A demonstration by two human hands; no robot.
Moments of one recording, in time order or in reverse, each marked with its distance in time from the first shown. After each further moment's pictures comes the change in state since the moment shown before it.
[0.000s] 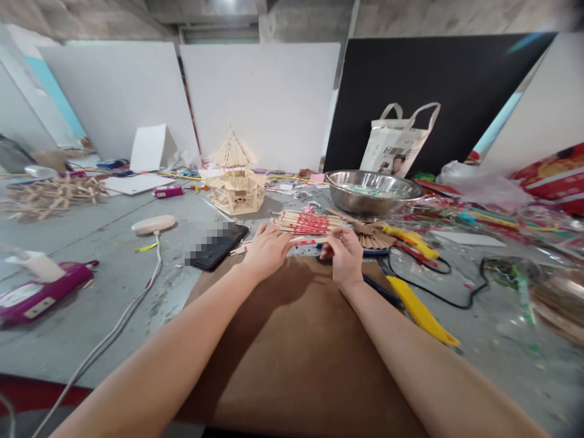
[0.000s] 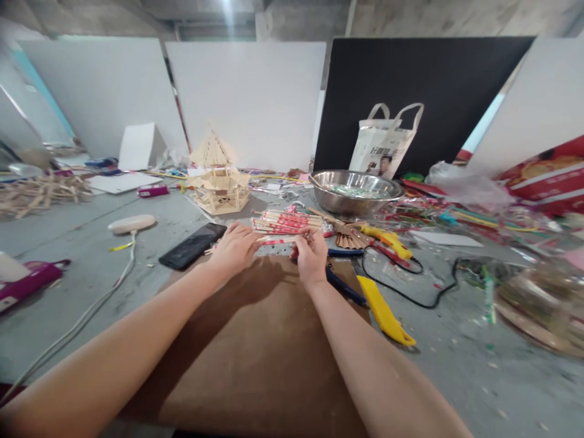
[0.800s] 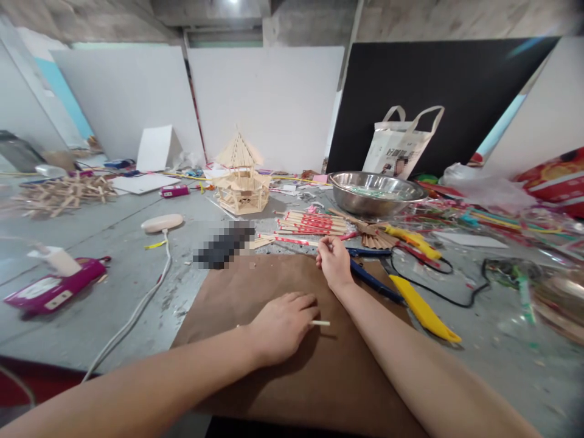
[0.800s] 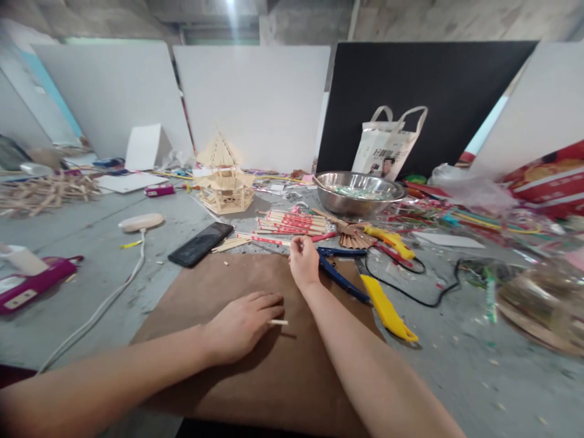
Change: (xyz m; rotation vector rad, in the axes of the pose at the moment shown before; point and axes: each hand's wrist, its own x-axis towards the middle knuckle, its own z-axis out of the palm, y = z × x) left_hand -0.077 0.056 -0.020 -0.261 -0.267 0.288; right_hand -0.009 0.030 0.002 -0.376 -0.052 0.023
